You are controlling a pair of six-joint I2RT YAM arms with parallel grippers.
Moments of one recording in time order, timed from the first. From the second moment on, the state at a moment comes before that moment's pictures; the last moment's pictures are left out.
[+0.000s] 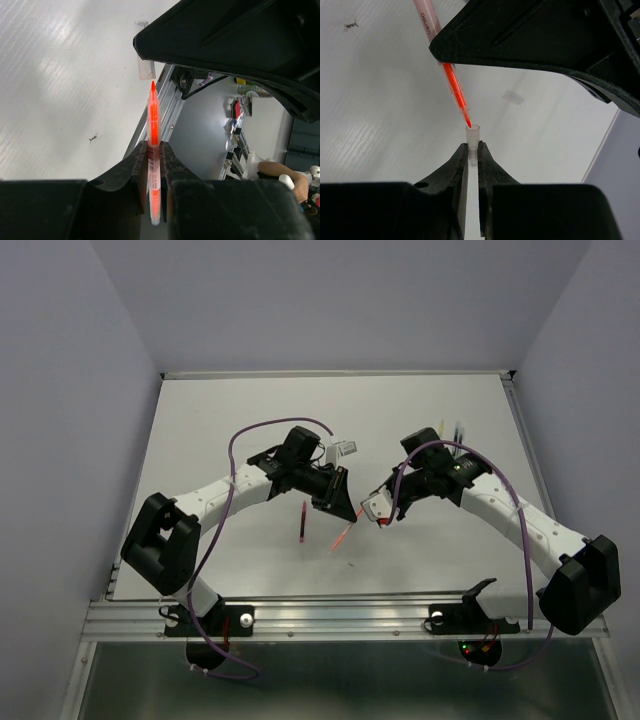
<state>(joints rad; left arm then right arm) -0.68 1.56 1.06 -0.33 0.87 -0.44 0.56 1.29 1.06 -0.78 -0.62 -1.62</state>
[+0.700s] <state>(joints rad) -0.69 1.61 1.17 -0.42 0.85 -0.42 0.59 1.29 1.06 -0.82 -0.60 -1.68</state>
